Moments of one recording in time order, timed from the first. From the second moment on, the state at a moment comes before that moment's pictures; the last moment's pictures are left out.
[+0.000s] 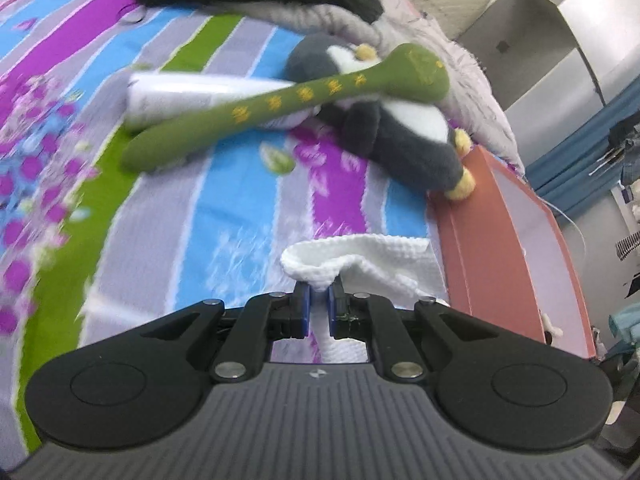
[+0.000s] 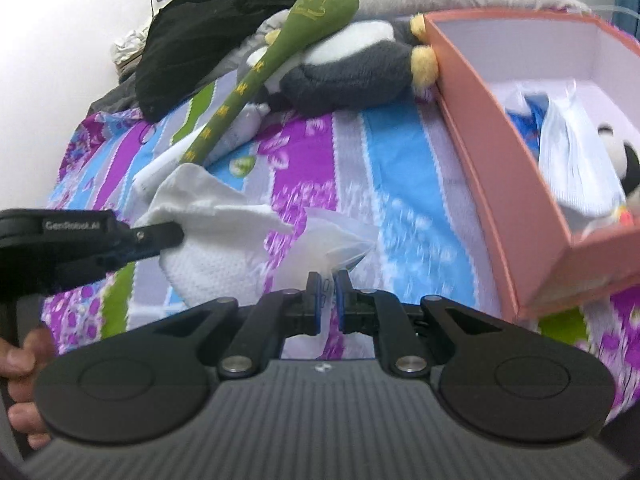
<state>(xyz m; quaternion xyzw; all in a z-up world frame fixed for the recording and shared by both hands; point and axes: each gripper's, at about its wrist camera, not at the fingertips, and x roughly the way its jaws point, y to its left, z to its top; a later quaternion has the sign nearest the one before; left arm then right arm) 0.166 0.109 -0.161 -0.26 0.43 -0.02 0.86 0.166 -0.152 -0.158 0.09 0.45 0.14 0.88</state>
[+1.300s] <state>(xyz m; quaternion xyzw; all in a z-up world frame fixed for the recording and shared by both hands) 0.151 0.087 -0.213 -0.19 0.49 -0.05 0.85 0.163 -0.135 -0.218 -0.01 0.49 0.17 0.85</state>
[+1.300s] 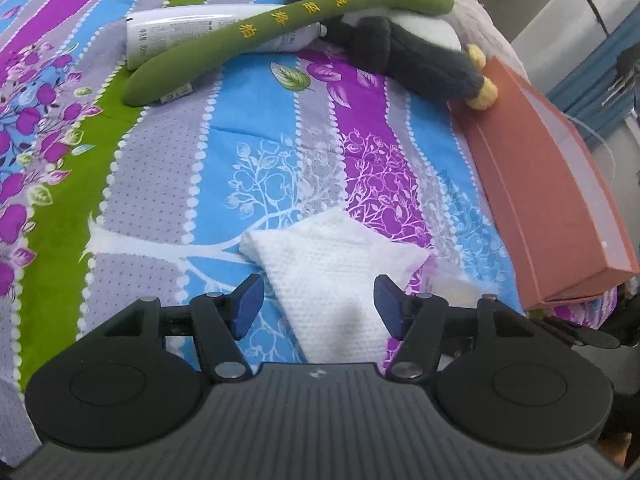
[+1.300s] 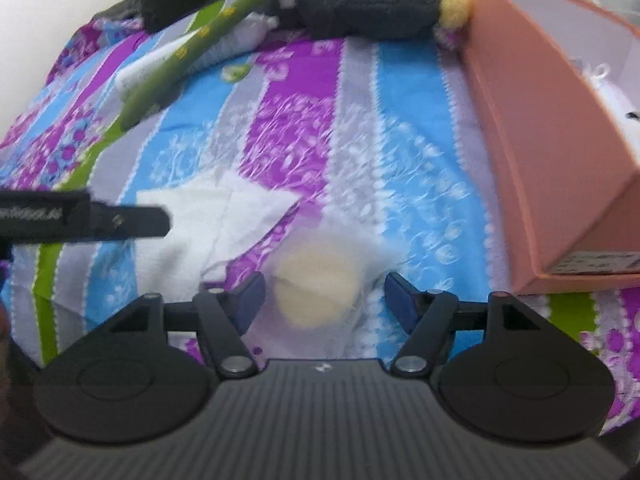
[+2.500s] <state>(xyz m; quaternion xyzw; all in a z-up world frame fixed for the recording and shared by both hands) 0.146 0.069 -0.202 -0.17 0.47 -0.05 0.87 0.161 -0.153 -0.190 0.02 0.47 0.14 0.87</state>
